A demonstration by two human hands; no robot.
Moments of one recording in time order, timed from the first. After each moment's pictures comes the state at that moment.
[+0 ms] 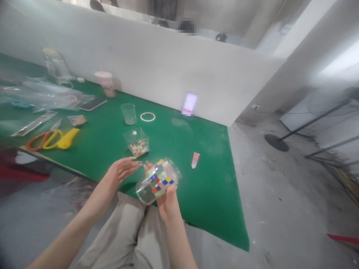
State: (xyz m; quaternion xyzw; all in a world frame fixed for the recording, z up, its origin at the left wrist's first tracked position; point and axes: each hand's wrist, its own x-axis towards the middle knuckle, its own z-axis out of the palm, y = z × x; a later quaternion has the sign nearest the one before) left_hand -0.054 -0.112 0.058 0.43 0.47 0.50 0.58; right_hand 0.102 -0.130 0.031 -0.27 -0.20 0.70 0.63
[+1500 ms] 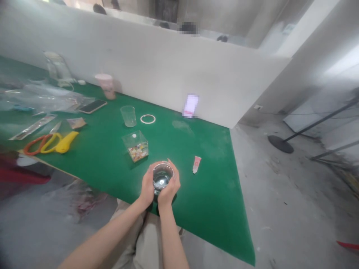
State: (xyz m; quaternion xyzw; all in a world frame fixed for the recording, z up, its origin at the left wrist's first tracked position) left_hand 0.040 -0.072 -0.017 0.48 0.42 0.62 0.47; right_hand 0.100 -0.080 -0.021 -0.53 -0.35 0.29 0.72
